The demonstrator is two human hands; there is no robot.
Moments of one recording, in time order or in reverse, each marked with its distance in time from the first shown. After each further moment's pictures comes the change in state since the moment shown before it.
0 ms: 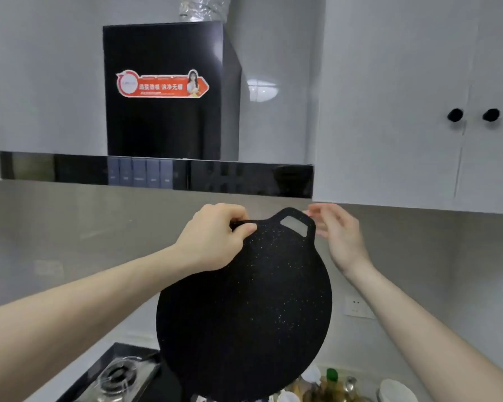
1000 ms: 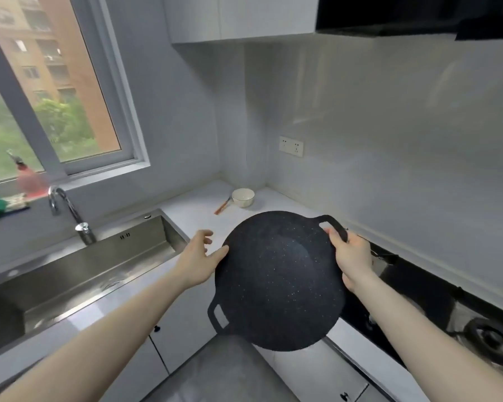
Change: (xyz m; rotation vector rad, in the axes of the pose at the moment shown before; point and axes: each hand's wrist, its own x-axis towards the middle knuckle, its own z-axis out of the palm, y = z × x) left_hand -0.446 -0.545 -0.176 -0.024 0.066 -1.156; right_hand -0.286 0.082 0.612 0.310 -0.479 0.752
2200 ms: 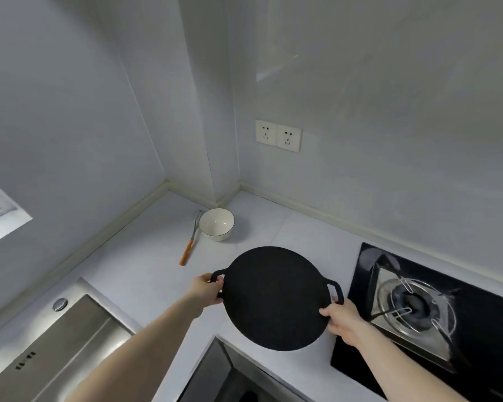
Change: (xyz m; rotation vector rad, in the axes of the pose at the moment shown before) left_hand 0.504 -0.134 0.139 -0.291 -0.407 -0.491; right_hand 0.327 0.215 0.150 -0.012 0.192 0.794
